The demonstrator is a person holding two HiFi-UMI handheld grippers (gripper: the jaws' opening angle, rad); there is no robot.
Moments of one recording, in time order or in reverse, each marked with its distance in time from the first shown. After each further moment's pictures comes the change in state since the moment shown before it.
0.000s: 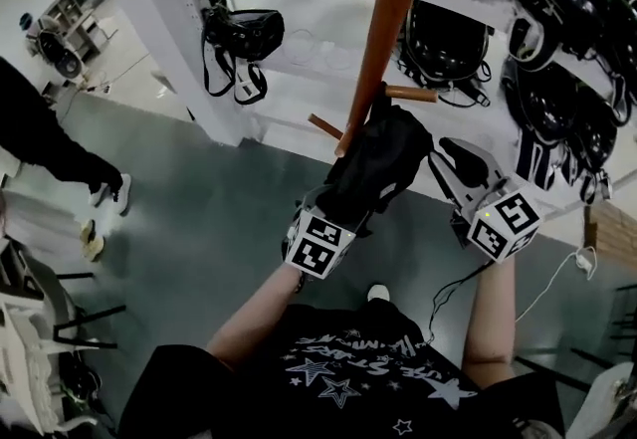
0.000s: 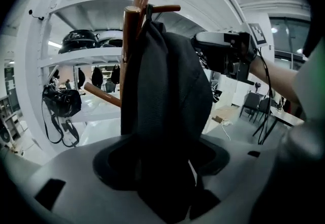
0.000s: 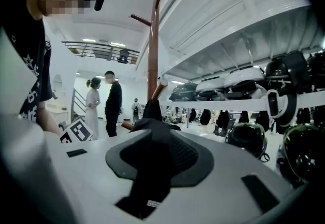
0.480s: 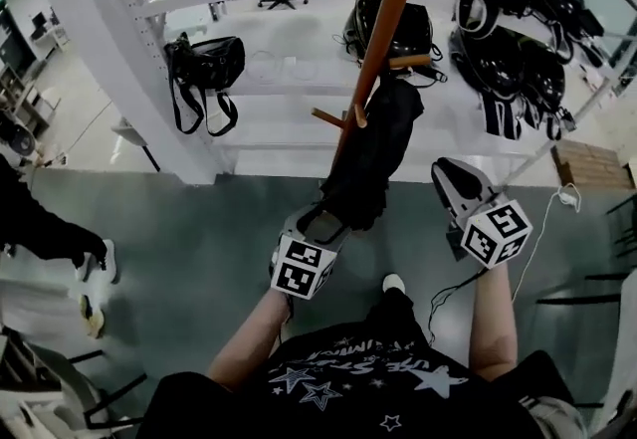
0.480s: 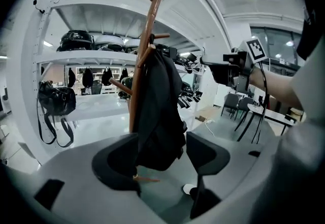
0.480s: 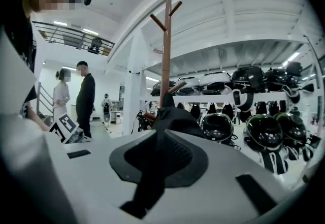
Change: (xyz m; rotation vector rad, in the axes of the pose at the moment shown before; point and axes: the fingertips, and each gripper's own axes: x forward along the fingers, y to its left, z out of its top) left arm -0.087 0.024 -0.061 0.052 -0.045 -0.193; right arm -0.045 0.087 -0.033 0.074 0.046 -0.392
